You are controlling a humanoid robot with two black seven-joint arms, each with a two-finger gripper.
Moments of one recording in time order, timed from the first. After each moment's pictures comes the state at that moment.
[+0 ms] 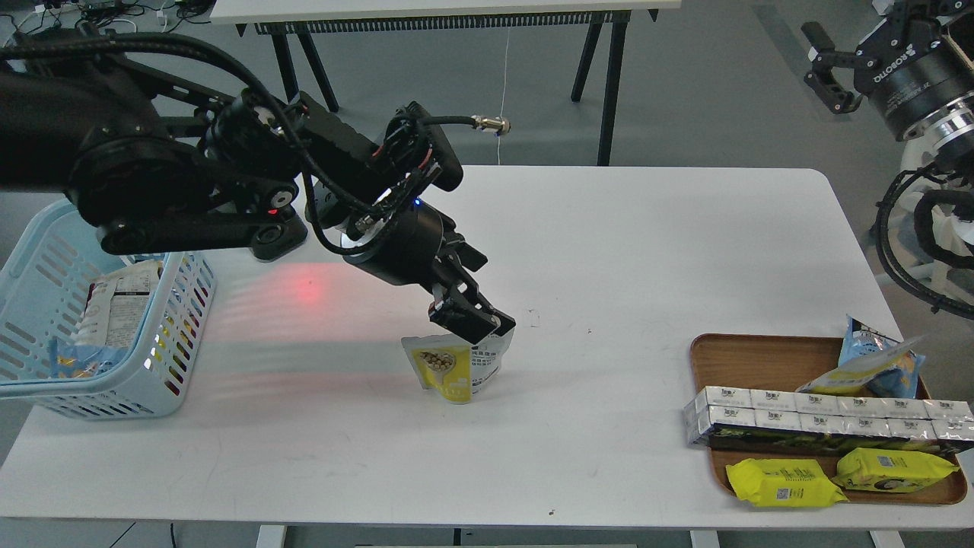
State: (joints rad) left arm -1.85 0.32 0.72 -1.38 1.21 -0.19 -0.49; right arm 0.97 -0.64 0.49 0.70 -0.08 0.49 0.49
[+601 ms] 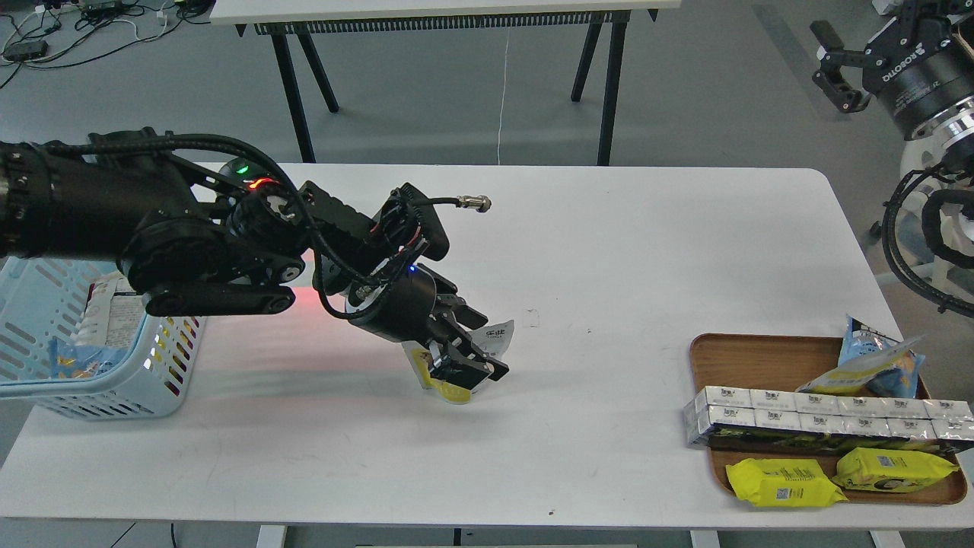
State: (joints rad) left arm -1.66 0.26 0.78 -1.32 1.22 -0.02 -0.49; right arm 0.96 -0.65 0.50 0.70 -0.08 0.49 0.49
